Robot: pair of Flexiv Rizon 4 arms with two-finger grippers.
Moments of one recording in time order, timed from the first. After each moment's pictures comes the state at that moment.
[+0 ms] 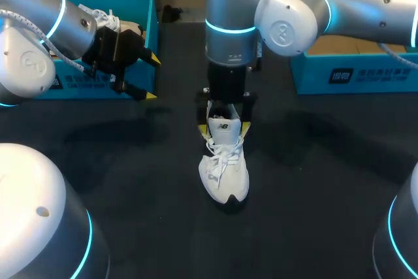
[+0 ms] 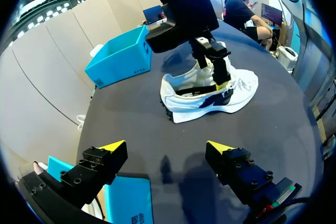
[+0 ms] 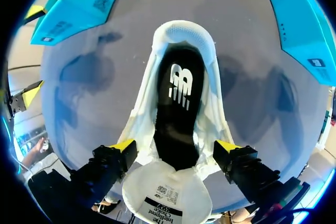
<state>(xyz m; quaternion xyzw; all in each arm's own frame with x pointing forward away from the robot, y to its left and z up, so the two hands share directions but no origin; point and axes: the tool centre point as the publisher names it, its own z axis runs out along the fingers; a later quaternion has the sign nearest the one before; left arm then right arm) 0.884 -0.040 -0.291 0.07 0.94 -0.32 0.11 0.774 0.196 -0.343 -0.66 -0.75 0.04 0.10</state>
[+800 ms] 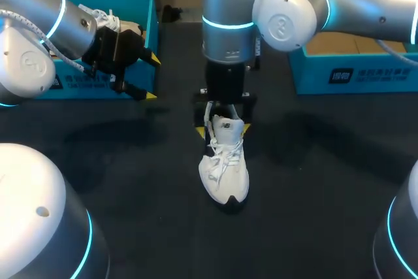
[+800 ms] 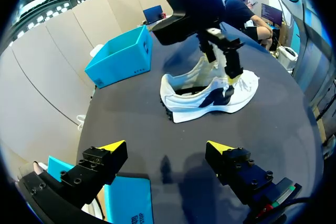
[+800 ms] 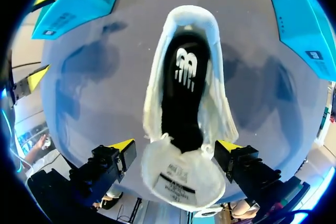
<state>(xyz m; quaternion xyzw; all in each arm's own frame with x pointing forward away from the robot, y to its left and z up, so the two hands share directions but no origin) 0.884 -0.040 -0.291 0.07 0.94 -0.32 0.11 0.750 0.202 -0.324 -0.66 -0.74 0.06 0.11</state>
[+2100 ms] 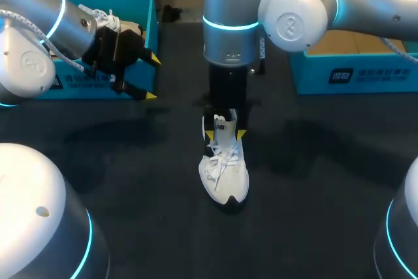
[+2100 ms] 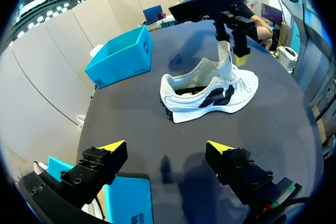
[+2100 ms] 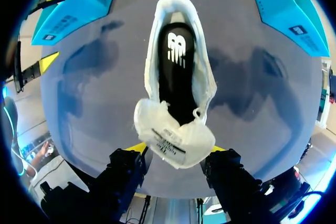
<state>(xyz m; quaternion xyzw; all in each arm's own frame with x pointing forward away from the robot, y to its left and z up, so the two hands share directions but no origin) 0.884 -0.040 -0.291 0.07 0.94 -0.32 0.11 0.721 0.197 -0.301 -0.69 -0.71 0.06 0.10</state>
